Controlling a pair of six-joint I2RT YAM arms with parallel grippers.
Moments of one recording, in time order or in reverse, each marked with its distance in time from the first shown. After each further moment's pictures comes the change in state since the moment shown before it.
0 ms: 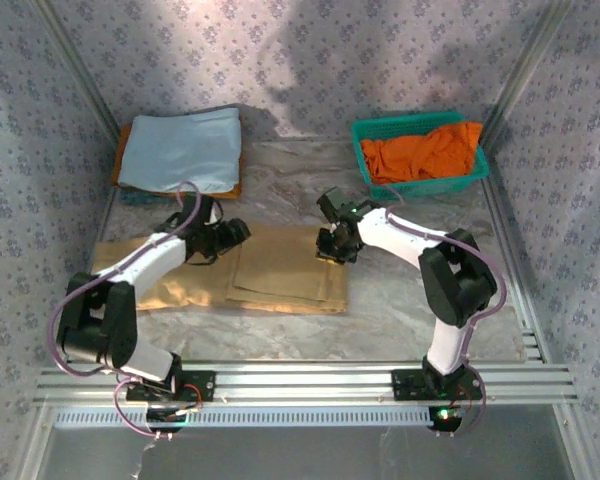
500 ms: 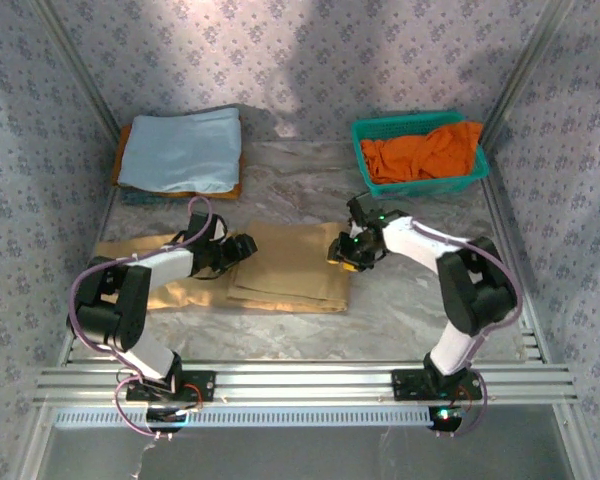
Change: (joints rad) left arm 0.016 0.082 -0.181 0.306 0.119 0.035; right arm -0.161 -0.141 -0.180 0.109 -0.173 -0.114
